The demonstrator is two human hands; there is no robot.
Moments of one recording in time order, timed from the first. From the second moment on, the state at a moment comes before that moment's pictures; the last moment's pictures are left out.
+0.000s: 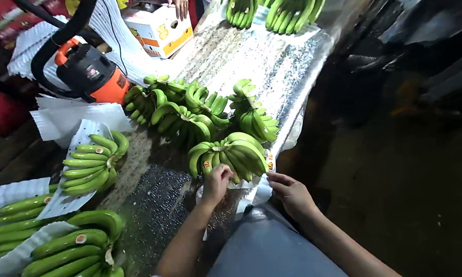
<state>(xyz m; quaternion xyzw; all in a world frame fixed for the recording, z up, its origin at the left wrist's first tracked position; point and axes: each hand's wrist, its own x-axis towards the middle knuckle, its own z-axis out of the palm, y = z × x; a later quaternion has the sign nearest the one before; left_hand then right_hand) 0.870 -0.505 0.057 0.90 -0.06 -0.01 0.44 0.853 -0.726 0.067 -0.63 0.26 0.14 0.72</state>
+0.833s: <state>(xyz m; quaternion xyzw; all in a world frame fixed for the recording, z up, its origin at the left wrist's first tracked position) 0.857 -0.574 0.059 0.88 -0.28 0.18 0.33 0.826 -0.753 0.070 -0.54 0.11 0.27 0.79</state>
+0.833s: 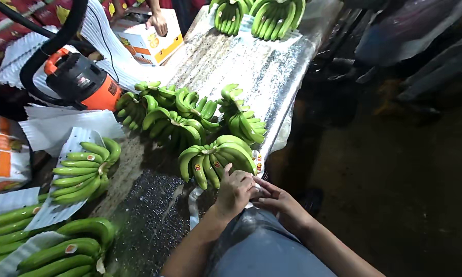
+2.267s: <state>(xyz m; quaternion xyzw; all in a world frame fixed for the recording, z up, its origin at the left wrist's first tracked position) 0.850 -0.595 0.060 0.87 -0.24 0.07 0.42 0.828 -0.764 0.081 -0.69 0.13 0.16 0.69</state>
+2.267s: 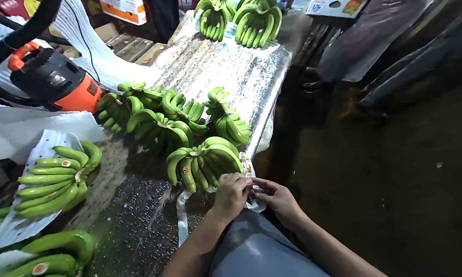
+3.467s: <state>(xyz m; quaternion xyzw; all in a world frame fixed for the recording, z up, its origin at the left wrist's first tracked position) 0.834 -0.584 0.026 0.80 -0.25 0.10 0.54 0.810 -0.769 0.065 -0.71 0.03 0.18 0.68</state>
